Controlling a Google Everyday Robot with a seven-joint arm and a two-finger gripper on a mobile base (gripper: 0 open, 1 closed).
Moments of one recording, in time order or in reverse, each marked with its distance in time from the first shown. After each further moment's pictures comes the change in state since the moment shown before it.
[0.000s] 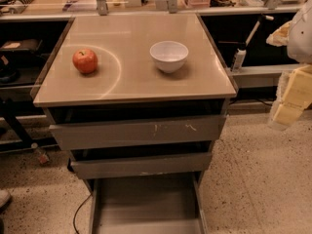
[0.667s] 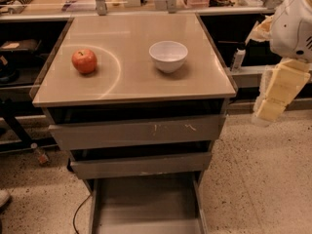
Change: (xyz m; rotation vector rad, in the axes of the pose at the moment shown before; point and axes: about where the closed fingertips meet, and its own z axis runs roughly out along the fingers) arm -0.034 0.006 -0.004 -0.011 -0.053 -0.043
